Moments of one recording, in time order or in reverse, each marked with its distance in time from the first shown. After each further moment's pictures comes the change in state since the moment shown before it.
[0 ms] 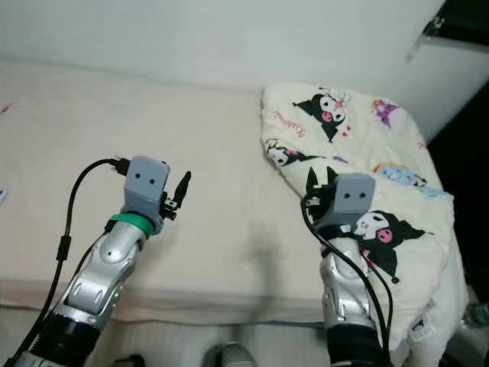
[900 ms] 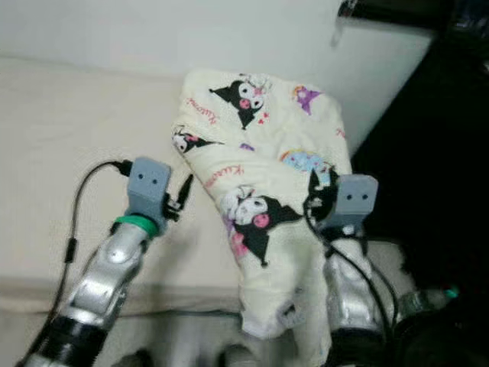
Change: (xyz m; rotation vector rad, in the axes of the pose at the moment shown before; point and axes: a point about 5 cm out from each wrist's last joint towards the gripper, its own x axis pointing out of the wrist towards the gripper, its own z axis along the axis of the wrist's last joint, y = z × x) left arm 0.003 -0.003 -0.001 -0.041 0.031 0.001; right arm -0.002 -0.002 0.001 -0.005 -0.002 -0.010
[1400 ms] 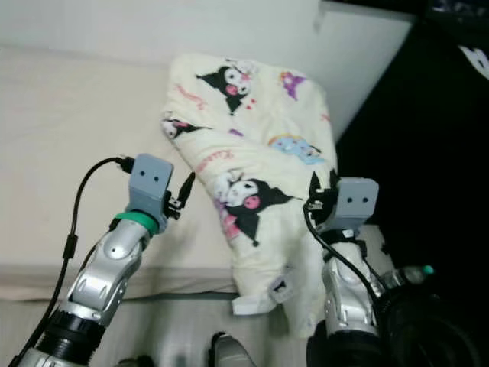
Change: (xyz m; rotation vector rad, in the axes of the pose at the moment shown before) left arm 0.001 0.010 0.004 0.029 -0.016 0.038; right arm 0.000 0.004 -0.001 0.012 0.001 0.004
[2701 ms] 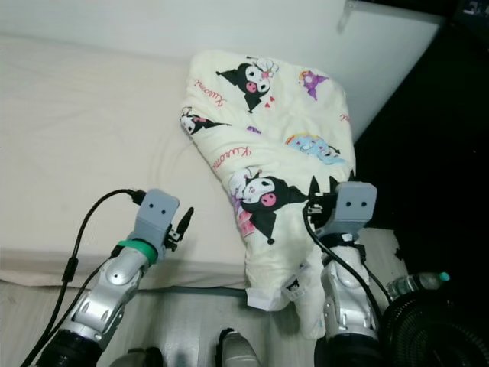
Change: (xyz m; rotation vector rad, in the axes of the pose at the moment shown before) left arm -0.015 -0.012 -0.044 0.054 0.122 -0.071; right arm -0.007 -0.003 -0.007 -0.001 0.026 -0.024
